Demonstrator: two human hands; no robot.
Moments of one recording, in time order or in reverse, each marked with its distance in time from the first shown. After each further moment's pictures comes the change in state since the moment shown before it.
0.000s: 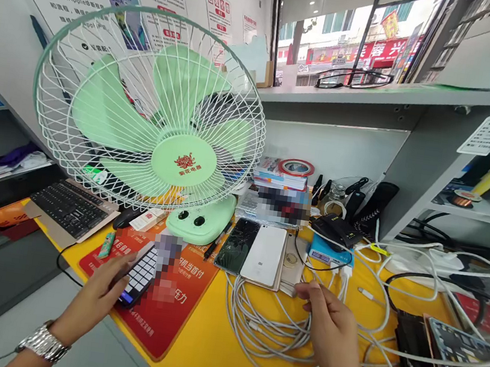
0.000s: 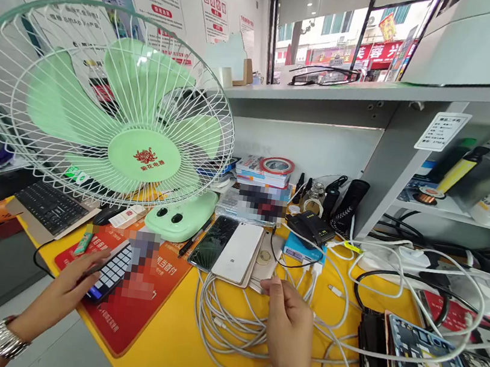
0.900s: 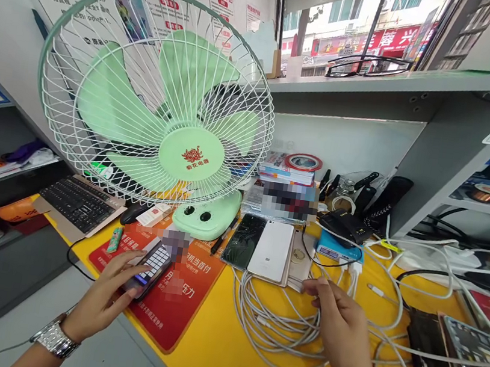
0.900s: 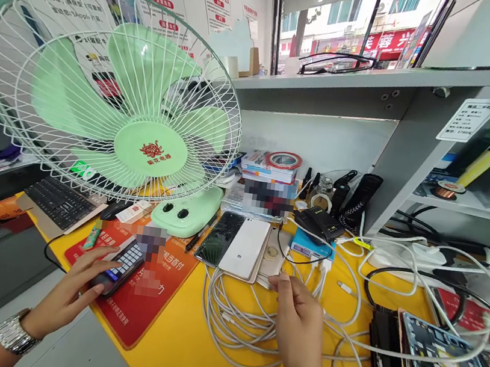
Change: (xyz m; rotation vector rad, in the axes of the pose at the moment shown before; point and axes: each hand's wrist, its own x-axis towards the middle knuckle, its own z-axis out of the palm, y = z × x) left_hand -0.010 0.001 -0.008 0.156 -0.016 0.441; right_hand 0.002 0.002 -0.002 -0.110 -0.009 -0.038
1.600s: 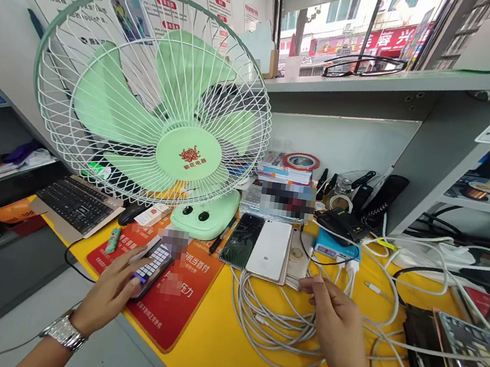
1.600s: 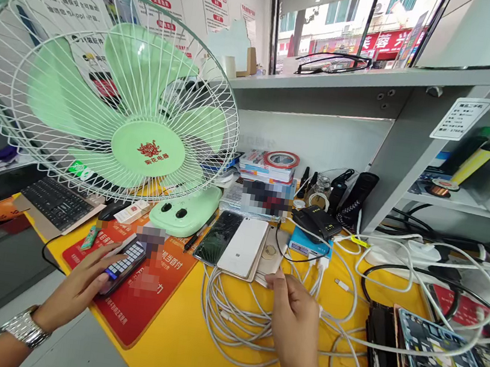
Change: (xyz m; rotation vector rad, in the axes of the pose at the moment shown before) left_hand 0.004 -0.008 0.014 -0.013 -0.020 -0.199; right_hand 0.001 0.005 0.001 -0.008 -0.023 -0.024
